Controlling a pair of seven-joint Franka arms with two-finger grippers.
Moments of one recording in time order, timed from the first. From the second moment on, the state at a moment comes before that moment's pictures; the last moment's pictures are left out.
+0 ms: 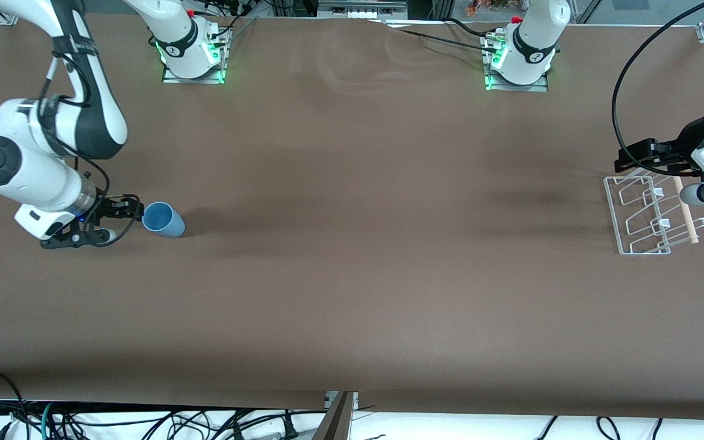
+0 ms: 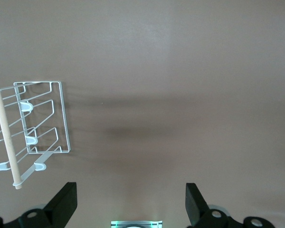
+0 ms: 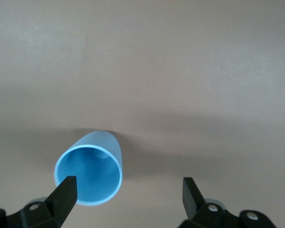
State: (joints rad) left arm 0.03 0.22 -0.05 -1.33 -0.03 1.36 -0.03; right arm 0.06 0.27 -0.05 -1.98 -0.10 2.22 -0.09
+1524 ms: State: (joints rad) left arm 0.01 0.22 -0.04 -1.33 -0.03 1.36 -0.03; right arm 0.06 0.31 -0.02 -2.04 -0.03 2.27 -0.06
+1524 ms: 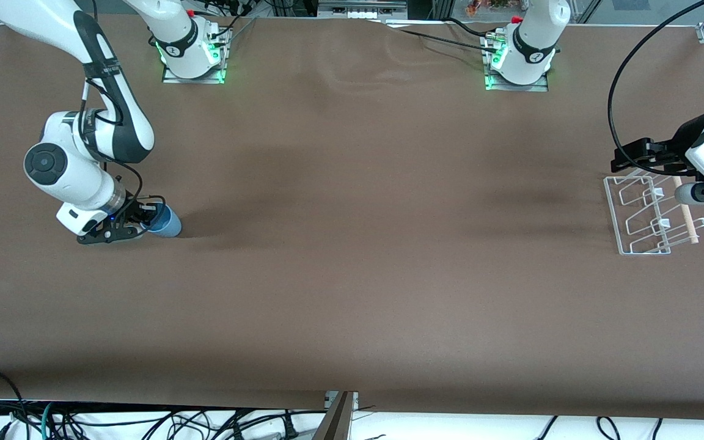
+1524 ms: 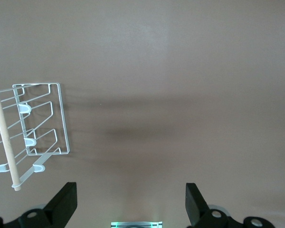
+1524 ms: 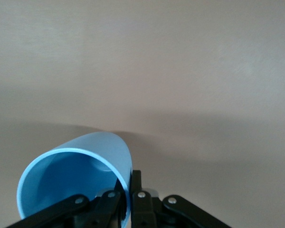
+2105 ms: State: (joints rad) left arm 0.01 0.23 -0.04 -1.33 -0.13 1.40 0.25; right arm 0.12 0.29 0.11 -1.83 0.36 1.99 0.08
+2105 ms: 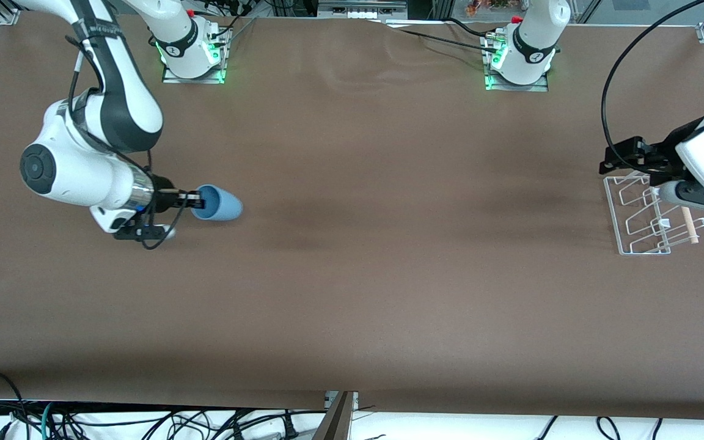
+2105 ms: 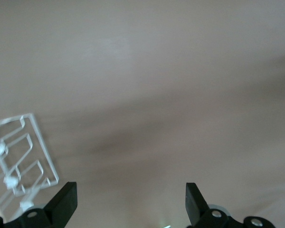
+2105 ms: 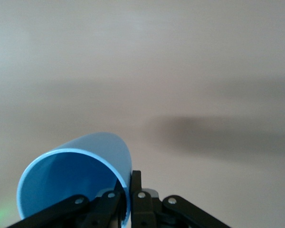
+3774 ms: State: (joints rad) left arm -0.07 0.25 -0.26 -1.53 -0.43 1.82 1.40; right arm 0.54 0.45 0.14 -1.56 1.13 2.33 0.09
